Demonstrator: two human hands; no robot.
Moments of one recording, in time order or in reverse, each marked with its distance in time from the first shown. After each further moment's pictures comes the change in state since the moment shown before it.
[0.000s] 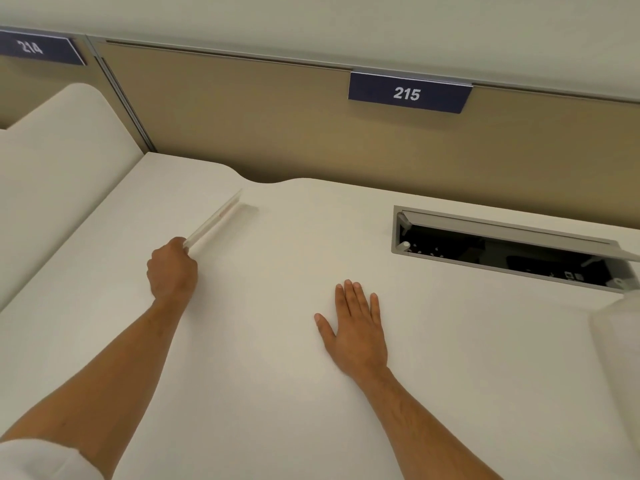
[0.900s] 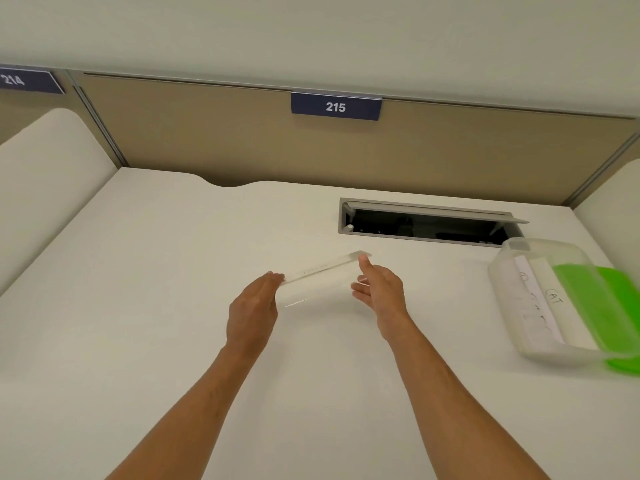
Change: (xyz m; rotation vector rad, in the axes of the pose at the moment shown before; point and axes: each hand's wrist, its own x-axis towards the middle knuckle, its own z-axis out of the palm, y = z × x) left_hand -0.245 0.079 -0.037 -0.338 0.032 0.772; right_hand -0.078 0.067 -0.122 1.412 0.148 0.674
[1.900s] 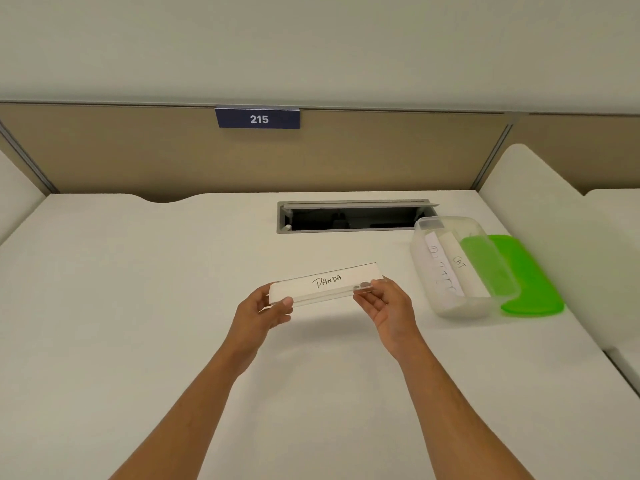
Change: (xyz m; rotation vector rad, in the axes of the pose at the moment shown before) left_hand -0.033 0.099 0.014 -1.142 -0.560 -0.613; right_hand -0.062 0.020 -0.144 0.549 -0.089 -0.157
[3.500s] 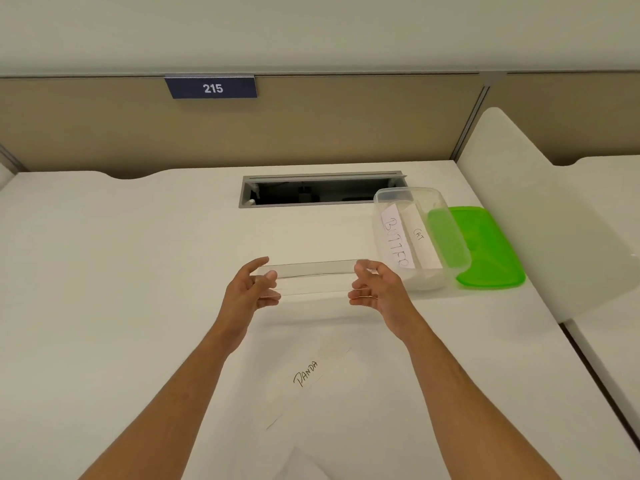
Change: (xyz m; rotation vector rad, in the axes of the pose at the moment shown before) left_hand 0.000 -0.026 0.095 -0.004 0.084 -0.004; right_hand -0.005 -0.057 -0.102 -0.400 -0.122 0.082
